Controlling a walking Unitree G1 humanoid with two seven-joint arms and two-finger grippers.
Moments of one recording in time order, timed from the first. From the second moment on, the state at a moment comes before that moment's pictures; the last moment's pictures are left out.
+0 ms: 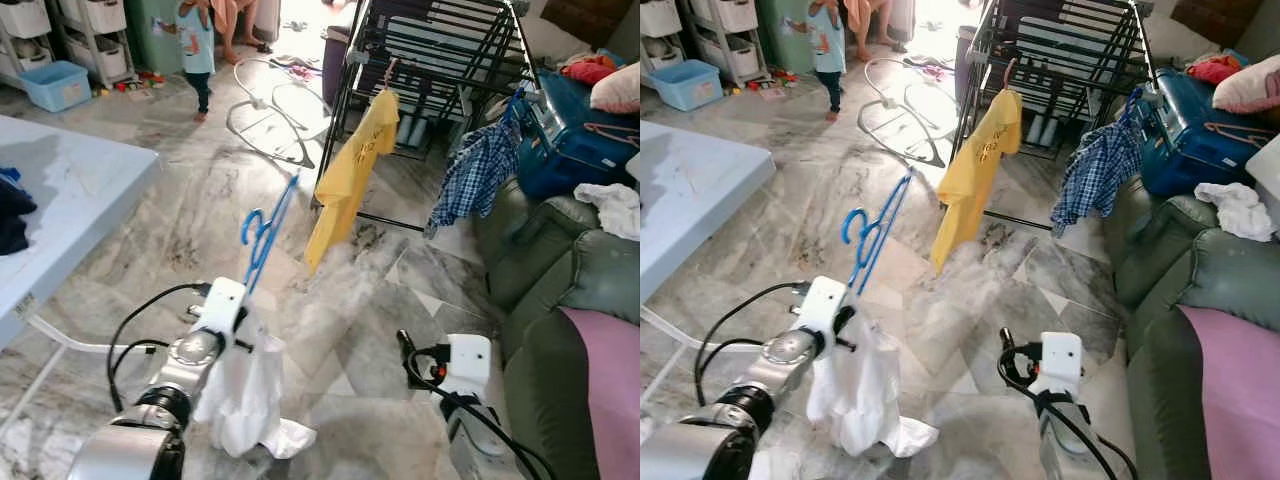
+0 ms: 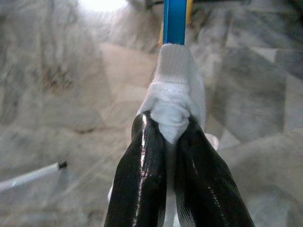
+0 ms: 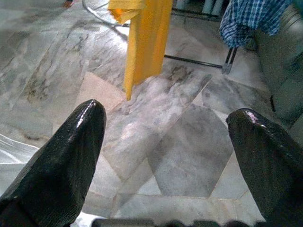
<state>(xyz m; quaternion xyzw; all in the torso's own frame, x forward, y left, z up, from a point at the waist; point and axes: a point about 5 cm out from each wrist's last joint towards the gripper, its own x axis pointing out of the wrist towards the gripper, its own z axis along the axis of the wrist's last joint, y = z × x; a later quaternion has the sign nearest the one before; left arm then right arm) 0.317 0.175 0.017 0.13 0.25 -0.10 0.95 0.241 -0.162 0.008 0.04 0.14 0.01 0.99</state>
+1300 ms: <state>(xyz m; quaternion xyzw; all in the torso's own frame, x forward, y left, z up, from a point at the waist) 0.328 0.118 0.056 0.17 0.07 -0.29 0.94 0.239 -0.177 0.015 0.04 0.09 -0.02 1.00</state>
